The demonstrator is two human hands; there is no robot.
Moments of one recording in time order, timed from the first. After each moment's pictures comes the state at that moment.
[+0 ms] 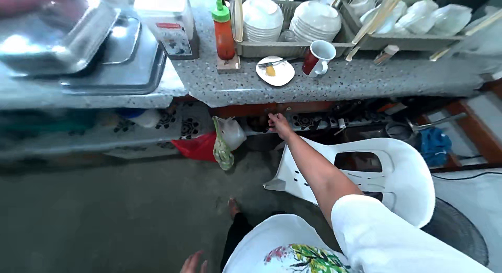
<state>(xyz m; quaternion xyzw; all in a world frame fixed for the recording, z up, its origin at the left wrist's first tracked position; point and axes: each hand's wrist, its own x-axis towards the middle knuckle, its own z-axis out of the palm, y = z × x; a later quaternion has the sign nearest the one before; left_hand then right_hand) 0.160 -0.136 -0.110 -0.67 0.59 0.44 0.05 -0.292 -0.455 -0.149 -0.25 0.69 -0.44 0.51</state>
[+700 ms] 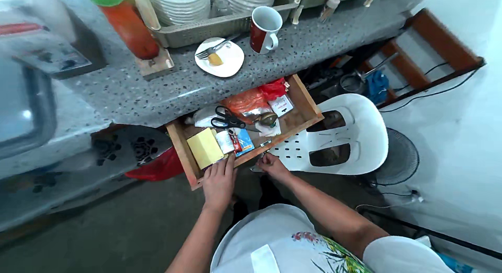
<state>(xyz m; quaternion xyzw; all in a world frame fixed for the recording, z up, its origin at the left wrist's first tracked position) -0.039 -0.363 -0.101 -0.34 0.92 0.11 -0.18 -0.247 -0.258 -0.134 -0.28 0.72 -0.36 0.52</state>
